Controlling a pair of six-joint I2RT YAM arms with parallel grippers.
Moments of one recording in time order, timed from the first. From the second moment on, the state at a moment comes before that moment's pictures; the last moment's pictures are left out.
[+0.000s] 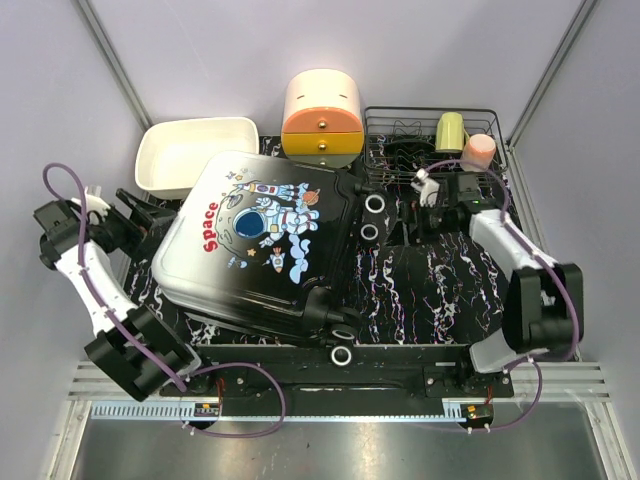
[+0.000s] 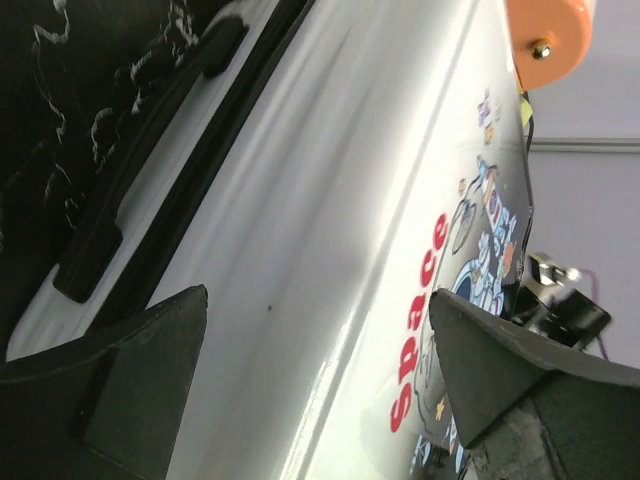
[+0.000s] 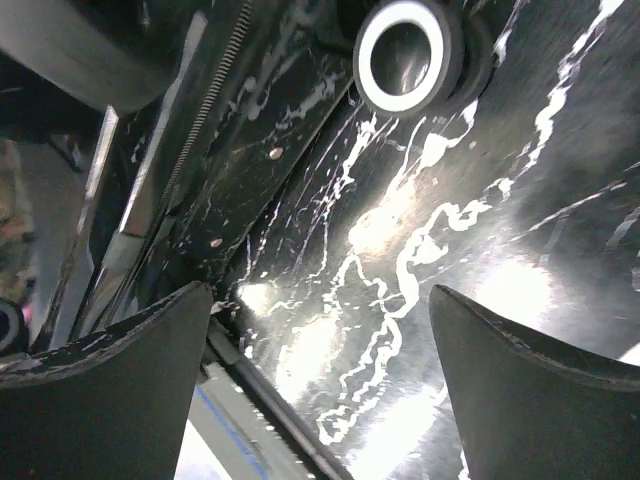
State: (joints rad) left arm 0.75 1.23 1.10 -0.85 0.93 -0.30; right arm 0.14 1.58 1.05 -0.55 -0.75 0.07
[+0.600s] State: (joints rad) left arm 0.99 1.12 1.20 -1.24 0.99 -0.13; right arm 0.20 1.51 1.47 -0.68 -0.66 -0.54
